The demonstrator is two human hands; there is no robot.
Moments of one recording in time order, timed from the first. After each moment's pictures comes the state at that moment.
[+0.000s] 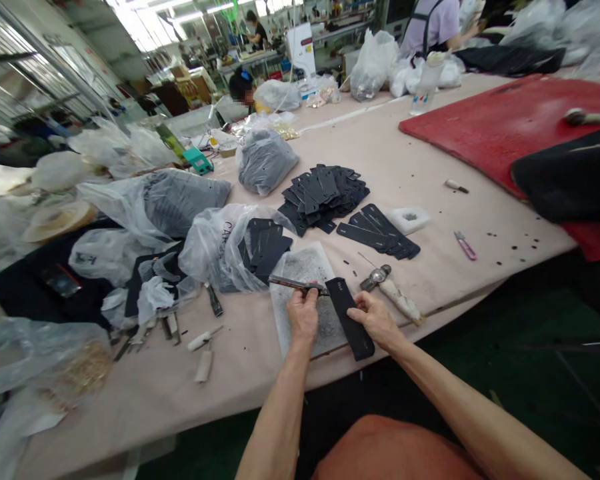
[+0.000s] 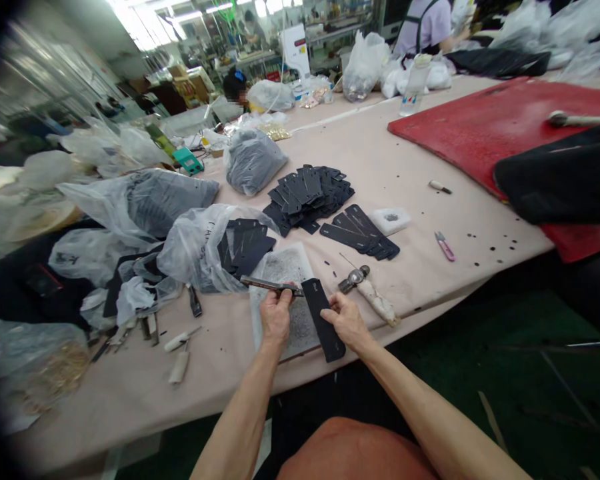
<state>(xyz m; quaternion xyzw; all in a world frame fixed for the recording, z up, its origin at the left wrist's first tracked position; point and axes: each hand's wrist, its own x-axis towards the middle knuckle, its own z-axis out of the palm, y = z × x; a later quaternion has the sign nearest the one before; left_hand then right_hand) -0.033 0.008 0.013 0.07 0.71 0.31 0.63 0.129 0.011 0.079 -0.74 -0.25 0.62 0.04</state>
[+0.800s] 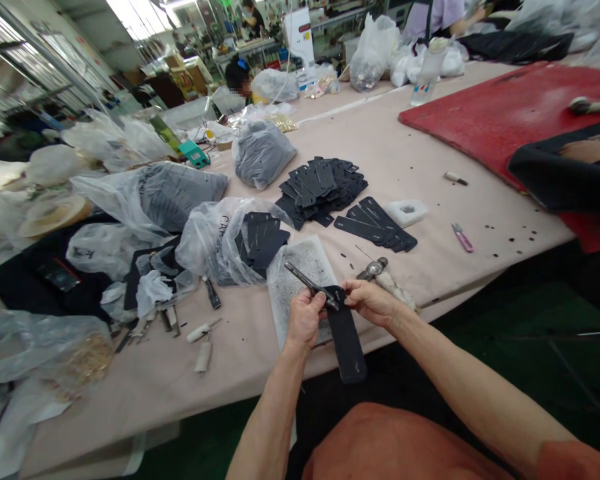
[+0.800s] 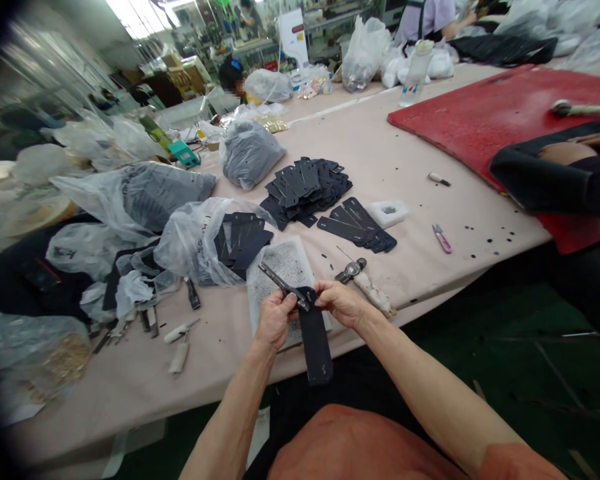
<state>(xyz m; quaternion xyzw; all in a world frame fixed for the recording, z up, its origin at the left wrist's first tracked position) -0.036 0.028 0.073 -0.07 0.59 0.24 0.77 0.124 0.062 0.090 -0.60 0.03 0.79 0.11</state>
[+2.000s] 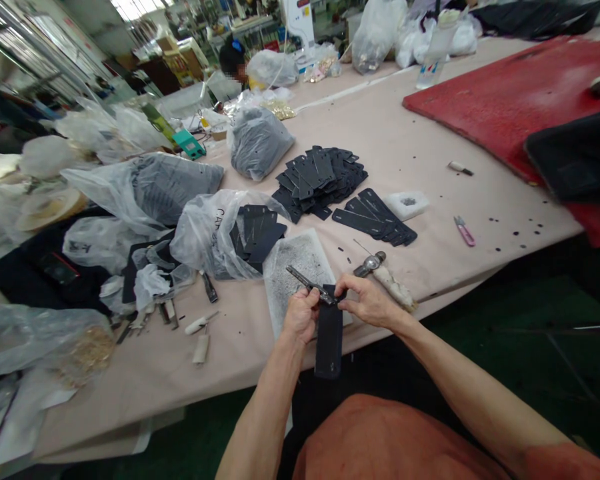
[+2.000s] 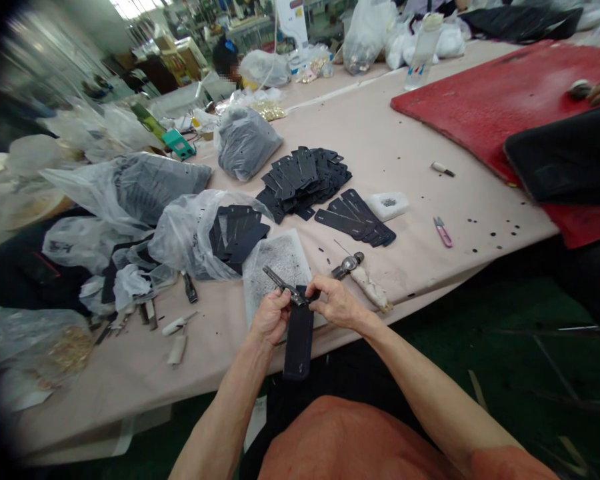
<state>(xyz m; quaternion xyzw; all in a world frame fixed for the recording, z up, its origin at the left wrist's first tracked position) -0.030 0.030 0.071 -0.20 0.56 0.22 0.77 0.142 0.057 0.098 -0.56 -0.50 0.66 0.05</state>
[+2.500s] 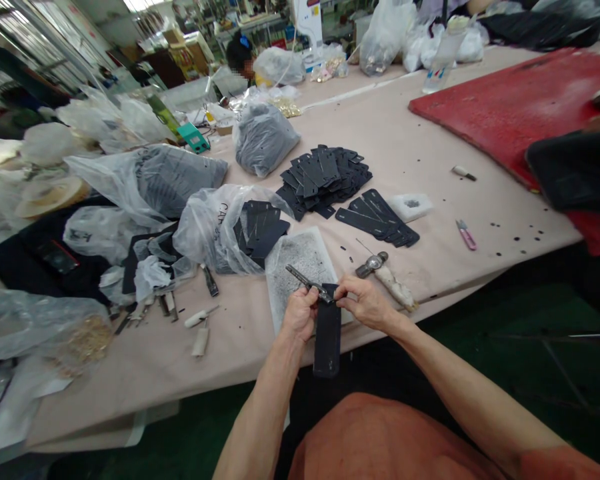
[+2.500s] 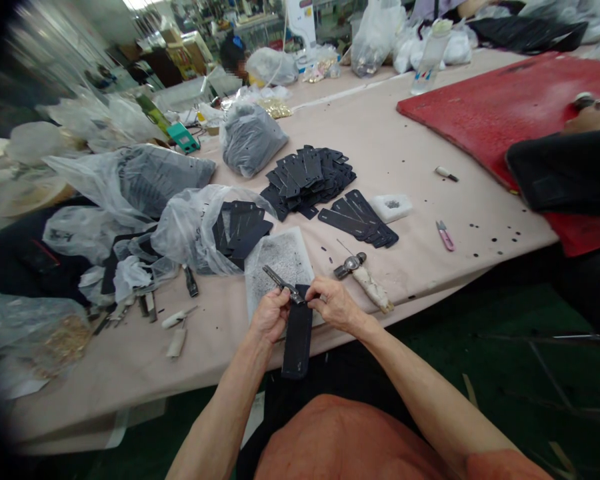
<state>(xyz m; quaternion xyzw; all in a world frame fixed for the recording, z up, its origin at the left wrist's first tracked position) -0.036 0.028 0.072 -0.24 0.56 0.25 0.75 0.131 0.047 0.098 -0.56 -0.53 0.63 0.07</state>
